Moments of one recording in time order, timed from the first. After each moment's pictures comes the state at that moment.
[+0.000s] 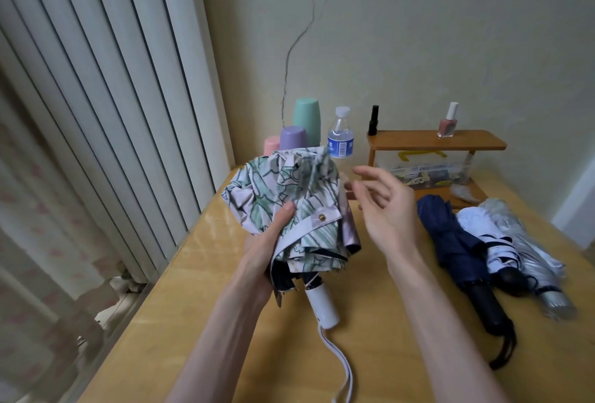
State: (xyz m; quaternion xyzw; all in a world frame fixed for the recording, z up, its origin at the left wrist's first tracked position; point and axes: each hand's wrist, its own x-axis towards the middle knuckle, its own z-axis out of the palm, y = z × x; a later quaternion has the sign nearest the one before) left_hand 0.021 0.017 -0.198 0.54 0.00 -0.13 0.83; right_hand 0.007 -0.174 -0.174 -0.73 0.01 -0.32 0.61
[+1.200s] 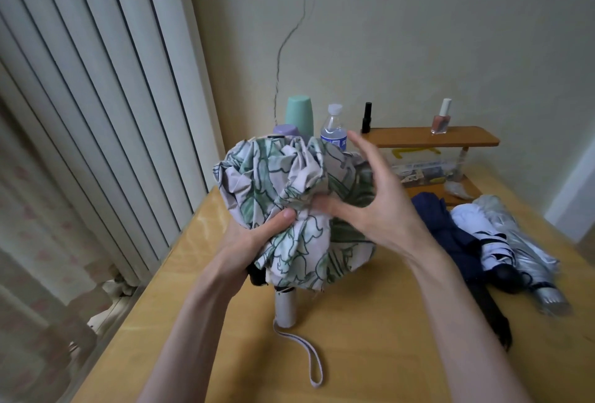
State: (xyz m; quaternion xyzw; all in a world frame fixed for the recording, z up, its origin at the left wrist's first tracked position) left_hand 0.031 0.038 -0.184 0.68 -0.16 -0.05 0.72; right_hand -0.008 -0.183 -0.138 -0.83 -0.10 -0.19 0.51
